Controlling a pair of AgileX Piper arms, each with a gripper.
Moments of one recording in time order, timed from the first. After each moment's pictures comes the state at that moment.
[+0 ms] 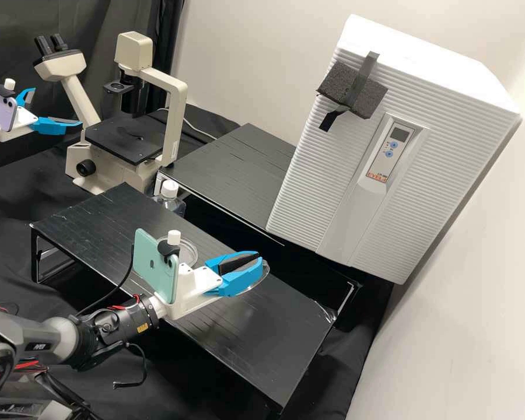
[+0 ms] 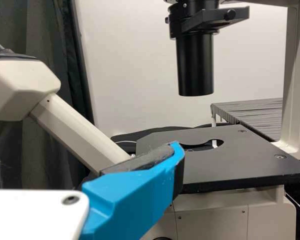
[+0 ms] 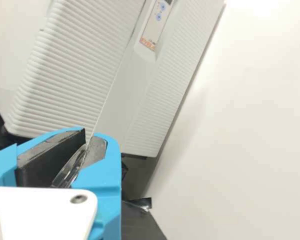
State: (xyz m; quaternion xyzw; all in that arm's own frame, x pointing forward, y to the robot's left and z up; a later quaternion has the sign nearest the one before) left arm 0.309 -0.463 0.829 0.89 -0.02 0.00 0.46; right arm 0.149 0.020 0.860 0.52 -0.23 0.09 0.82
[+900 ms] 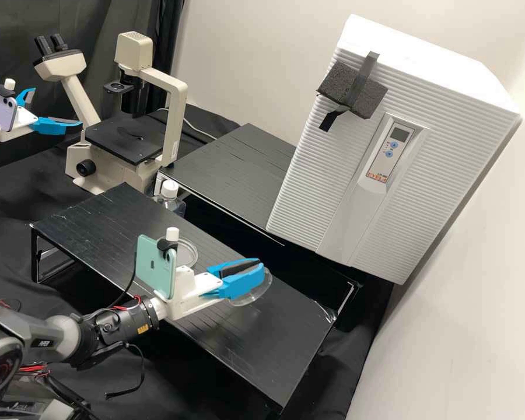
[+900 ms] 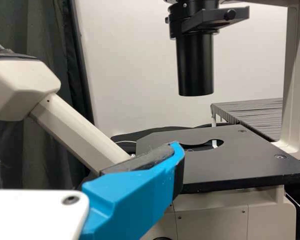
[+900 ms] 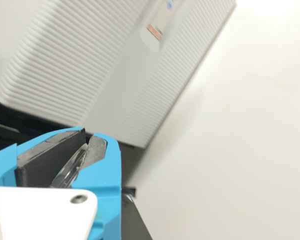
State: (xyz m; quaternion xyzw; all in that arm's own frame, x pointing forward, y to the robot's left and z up) left arm 0.309 -0.463 0.829 0.89 -0.02 0.00 0.46; right arm 0.152 0.014 0.856 0.46 -0.25 0.04 0.85
